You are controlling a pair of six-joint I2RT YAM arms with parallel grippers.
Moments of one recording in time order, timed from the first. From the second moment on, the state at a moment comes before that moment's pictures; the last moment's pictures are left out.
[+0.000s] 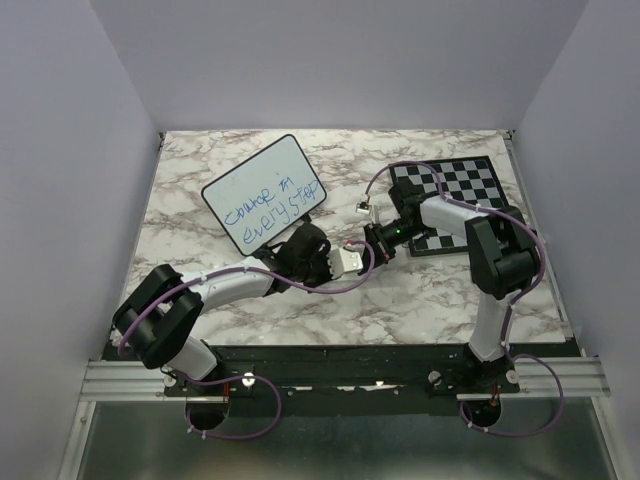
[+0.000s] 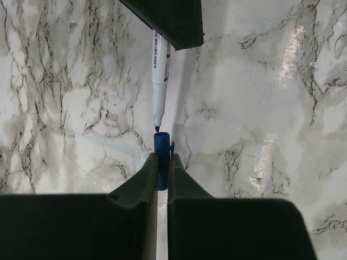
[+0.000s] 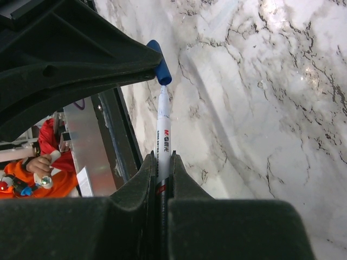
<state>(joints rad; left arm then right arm) -0.80 1.49 0.77 -0.09 0.27 0.51 0.37 1.94 1.23 -0.71 -1.05 -0.28</state>
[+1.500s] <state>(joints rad) -0.81 1.49 0.77 0.10 0.38 0.42 0.38 1.99 1.24 -0.73 -1.12 -0.29</state>
